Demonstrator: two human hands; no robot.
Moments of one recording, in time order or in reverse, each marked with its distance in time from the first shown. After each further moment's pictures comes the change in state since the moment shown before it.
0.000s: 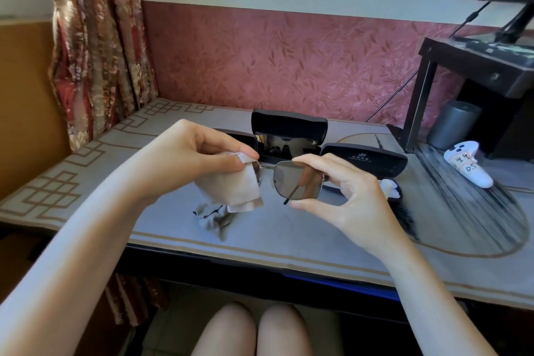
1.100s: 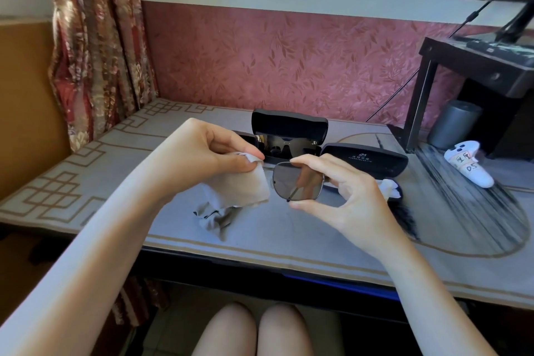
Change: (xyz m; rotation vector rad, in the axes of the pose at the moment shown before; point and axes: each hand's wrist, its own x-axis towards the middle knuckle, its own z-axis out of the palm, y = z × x) left_hand 0.007 0.002 0.010 -0.020 0.042 -0.004; right_hand 0.000 0.001 0.001 -0.017 -0.023 -0.013
